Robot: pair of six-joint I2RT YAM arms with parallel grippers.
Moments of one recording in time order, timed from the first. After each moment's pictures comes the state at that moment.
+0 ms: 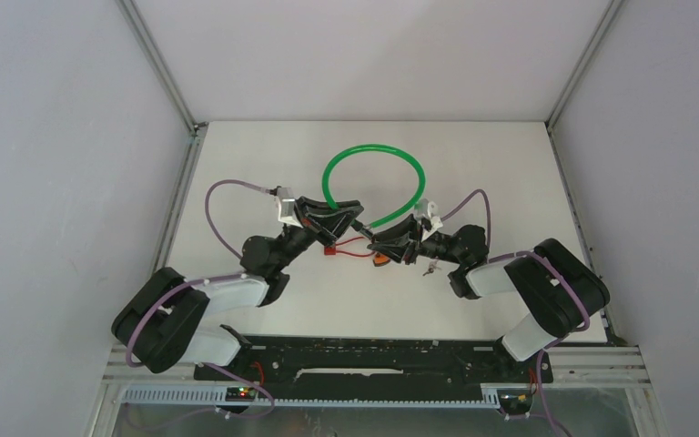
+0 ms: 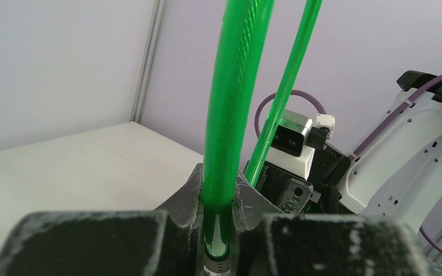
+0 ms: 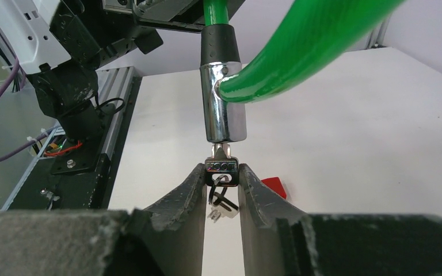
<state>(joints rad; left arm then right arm) -0.63 1.34 0.39 1.49 0.36 -0.56 0.55 1.59 0.39 1.48 -0.84 0.28</state>
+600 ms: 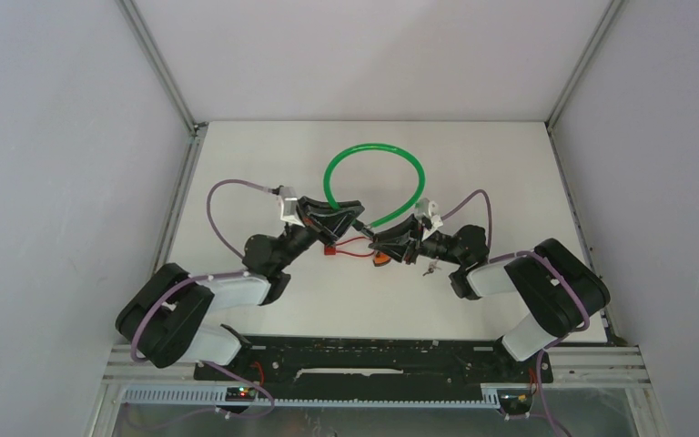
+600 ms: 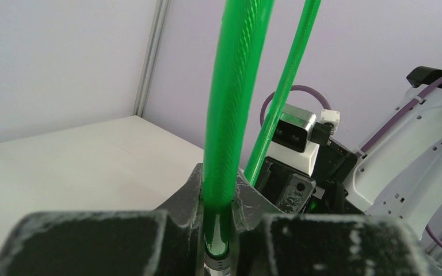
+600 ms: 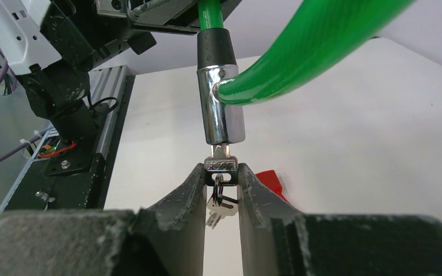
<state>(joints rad) -0.62 1.37 0.39 1.49 0.36 -0.56 0.54 1.59 0.38 1.47 -0.83 0.28</state>
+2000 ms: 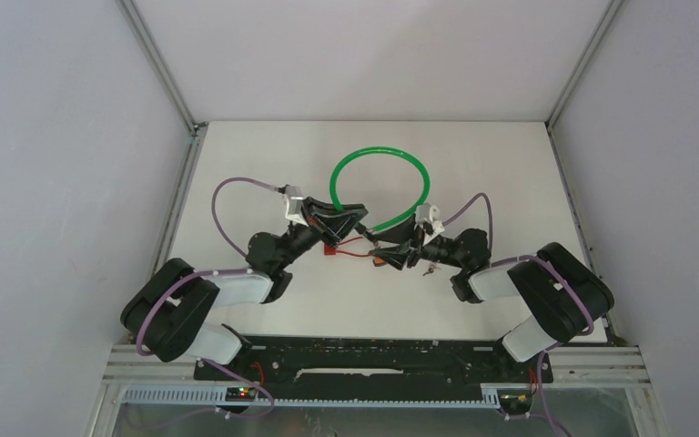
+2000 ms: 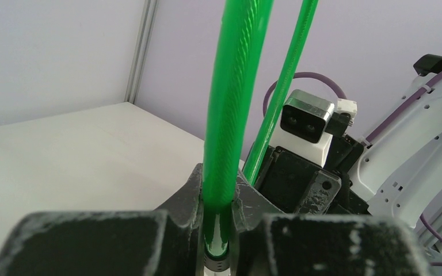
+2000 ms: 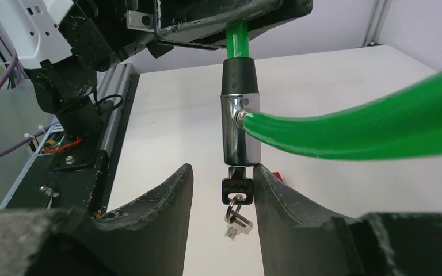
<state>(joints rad) -0.62 1.41 0.40 1.49 0.39 -0.58 0.55 1.56 0.35 1.48 -0.82 0.26</state>
